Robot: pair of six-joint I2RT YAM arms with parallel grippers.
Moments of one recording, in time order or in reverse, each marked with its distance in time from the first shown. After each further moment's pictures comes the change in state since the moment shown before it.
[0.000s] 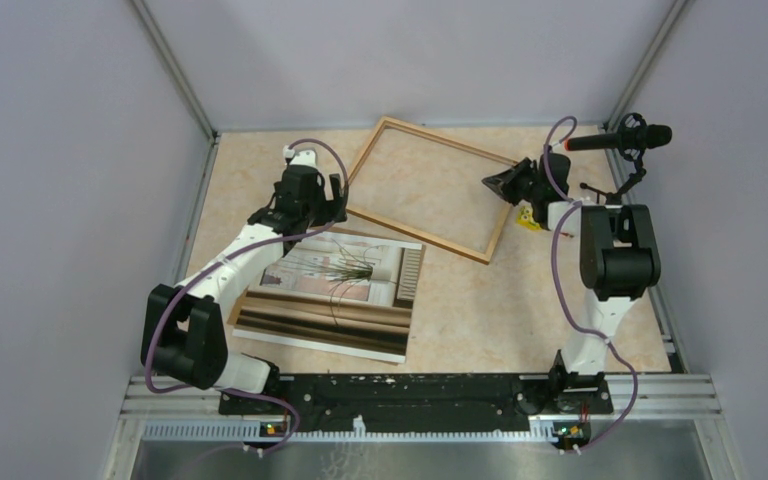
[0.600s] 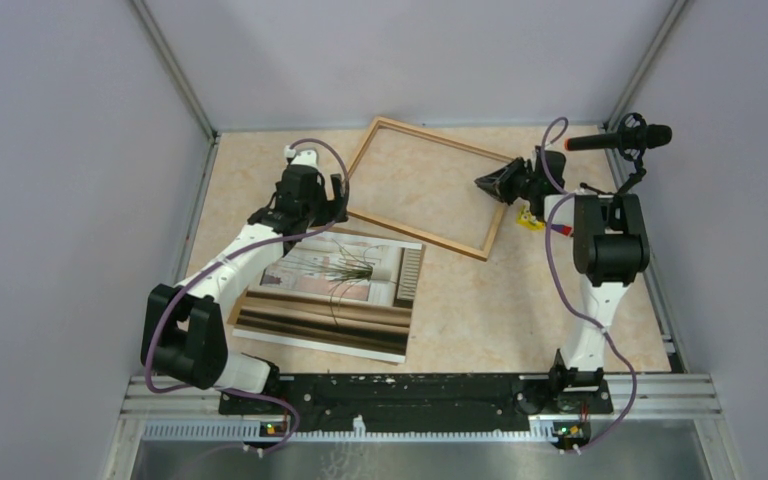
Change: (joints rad) left arm 0.000 0.000 0.000 0.003 0.025 0.000; right arm -0.012 0.122 0.096 -0.016 -0.124 0.045
